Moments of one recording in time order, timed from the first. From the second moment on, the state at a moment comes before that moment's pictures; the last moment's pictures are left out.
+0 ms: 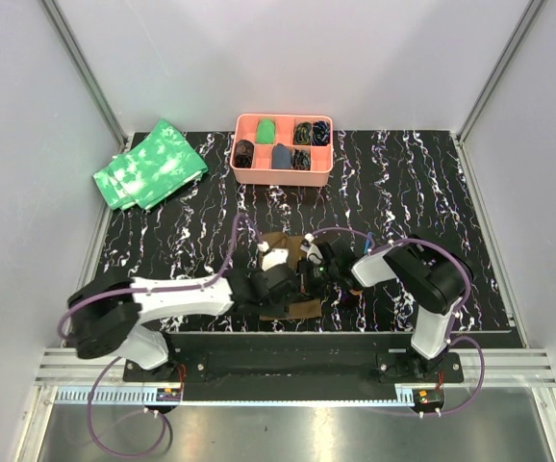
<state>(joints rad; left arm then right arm) -1.14 1.50 0.80 -0.40 -0.21 -0.94 0.69 1.83 0.65 0.35 -0.70 0.98</state>
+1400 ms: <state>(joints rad) -0.94 1.24 0.40 -0.03 0.00 -1.01 0.73 1.91 0.99 0.10 -0.70 0.86</state>
